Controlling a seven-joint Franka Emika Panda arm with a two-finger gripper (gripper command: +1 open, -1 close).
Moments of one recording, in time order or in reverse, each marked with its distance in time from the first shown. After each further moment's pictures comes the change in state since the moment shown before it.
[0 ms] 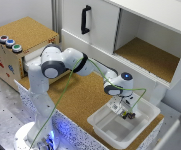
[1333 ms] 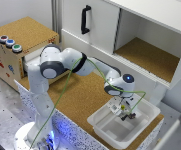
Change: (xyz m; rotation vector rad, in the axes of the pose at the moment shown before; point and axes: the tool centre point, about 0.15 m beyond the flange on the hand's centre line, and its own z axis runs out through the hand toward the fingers) arm 0.016 -0.034 -0.086 0.165 0.116 -0.047
